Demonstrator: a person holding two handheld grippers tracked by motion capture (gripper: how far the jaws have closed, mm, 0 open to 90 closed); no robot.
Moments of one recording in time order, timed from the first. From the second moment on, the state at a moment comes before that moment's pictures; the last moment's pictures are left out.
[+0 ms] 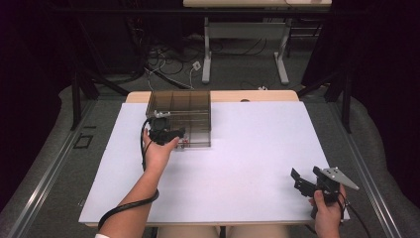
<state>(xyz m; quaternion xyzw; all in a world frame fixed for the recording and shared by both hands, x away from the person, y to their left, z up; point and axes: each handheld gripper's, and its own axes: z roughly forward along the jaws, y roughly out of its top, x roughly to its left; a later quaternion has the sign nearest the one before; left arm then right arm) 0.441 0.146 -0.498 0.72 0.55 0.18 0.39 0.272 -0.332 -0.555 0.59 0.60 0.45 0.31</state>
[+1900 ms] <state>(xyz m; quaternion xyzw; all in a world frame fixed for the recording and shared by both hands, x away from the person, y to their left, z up) 0.349 0.195 -0.475 0.67 0.50 0.21 0.52 0.271 -0.329 -0.556 0.59 0.59 0.45 0.31</state>
